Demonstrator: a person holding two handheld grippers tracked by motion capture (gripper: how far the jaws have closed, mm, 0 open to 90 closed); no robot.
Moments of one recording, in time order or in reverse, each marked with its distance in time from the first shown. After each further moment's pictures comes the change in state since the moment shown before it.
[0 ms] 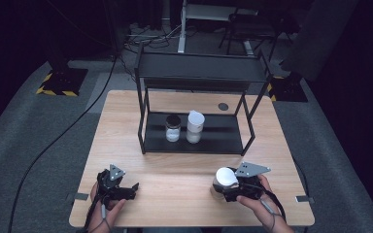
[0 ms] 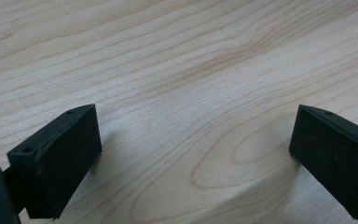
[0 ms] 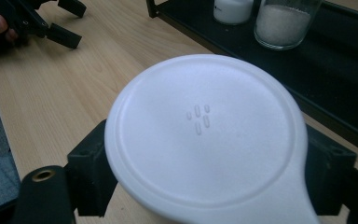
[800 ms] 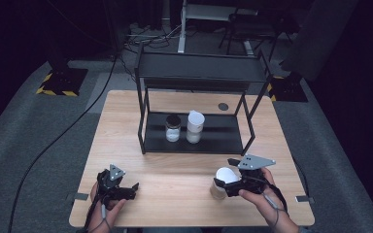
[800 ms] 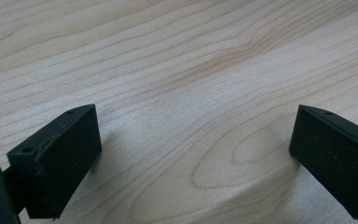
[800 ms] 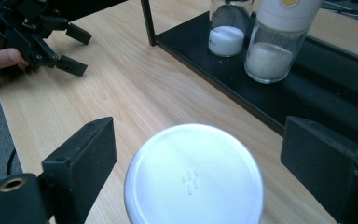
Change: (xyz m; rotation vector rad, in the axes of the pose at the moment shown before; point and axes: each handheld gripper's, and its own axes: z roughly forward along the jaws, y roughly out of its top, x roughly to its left) left arm 0.000 0.000 0.000 0.000 0.001 0.001; right arm 0.000 0.029 -0.015 -0.038 -0.008 -0.012
